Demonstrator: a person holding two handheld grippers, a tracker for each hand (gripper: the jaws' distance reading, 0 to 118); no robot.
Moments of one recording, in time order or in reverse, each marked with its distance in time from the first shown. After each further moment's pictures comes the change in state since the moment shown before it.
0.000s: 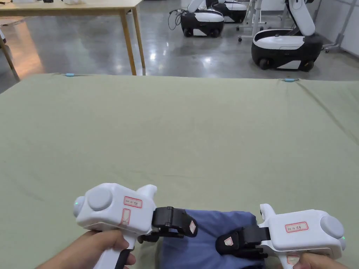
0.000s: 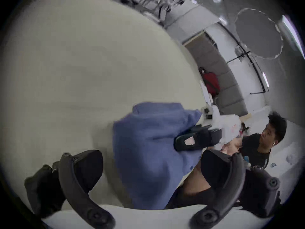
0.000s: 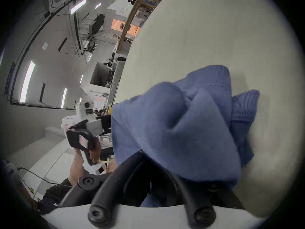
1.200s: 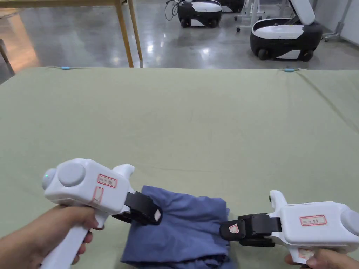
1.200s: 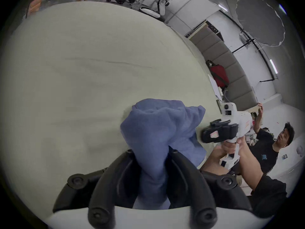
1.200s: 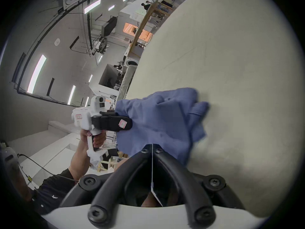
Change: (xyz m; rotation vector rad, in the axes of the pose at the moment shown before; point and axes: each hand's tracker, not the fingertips) left arm -0.015 0.019 0.072 0.033 0.160 -0.092; right arm -0.022 -0.009 0.021 0.076 0.075 0.093
